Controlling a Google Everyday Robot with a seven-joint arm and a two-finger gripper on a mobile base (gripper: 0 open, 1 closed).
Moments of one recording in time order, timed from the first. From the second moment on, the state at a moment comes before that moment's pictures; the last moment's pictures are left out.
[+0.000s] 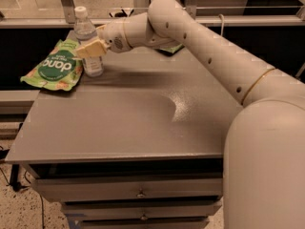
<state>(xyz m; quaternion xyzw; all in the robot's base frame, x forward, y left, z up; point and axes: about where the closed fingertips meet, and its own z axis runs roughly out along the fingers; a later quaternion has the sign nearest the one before) 0.700 0.183 0.917 -0.53 0.60 0.37 0.47</state>
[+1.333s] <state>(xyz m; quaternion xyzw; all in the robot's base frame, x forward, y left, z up) 0.672 0.116 0.928 -0.48 0.60 0.34 0.53</state>
